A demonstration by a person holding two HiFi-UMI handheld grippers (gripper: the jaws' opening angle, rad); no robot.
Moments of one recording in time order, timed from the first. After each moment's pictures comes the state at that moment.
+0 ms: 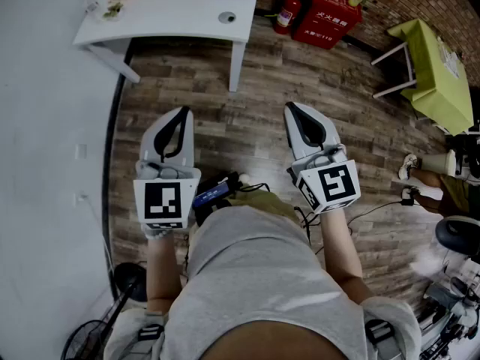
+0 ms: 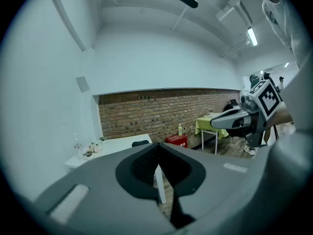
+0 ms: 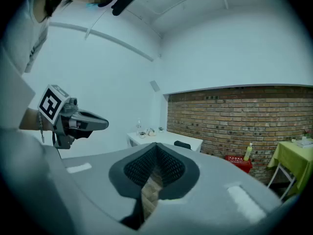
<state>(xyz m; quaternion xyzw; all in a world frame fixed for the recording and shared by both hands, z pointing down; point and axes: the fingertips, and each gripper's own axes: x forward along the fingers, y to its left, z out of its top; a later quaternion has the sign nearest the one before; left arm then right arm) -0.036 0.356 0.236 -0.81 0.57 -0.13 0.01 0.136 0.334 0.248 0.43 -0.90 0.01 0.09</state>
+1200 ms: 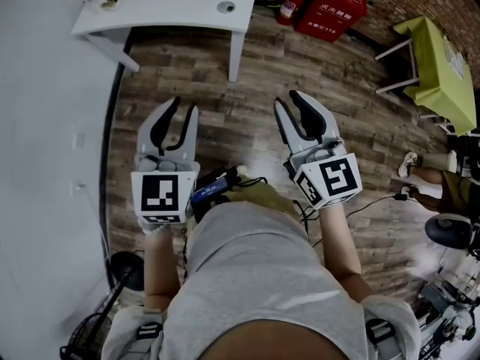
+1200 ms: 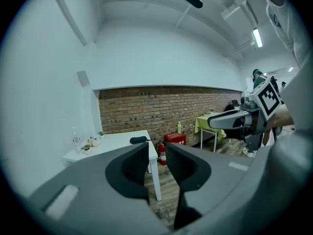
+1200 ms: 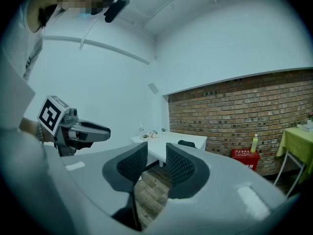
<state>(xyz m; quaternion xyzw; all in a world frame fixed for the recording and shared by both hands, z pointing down) -0.027 0.354 0.247 -0.80 0.58 -0.13 -0.02 0.135 0.329 0.247 0.41 -0.91 0.05 0.06</state>
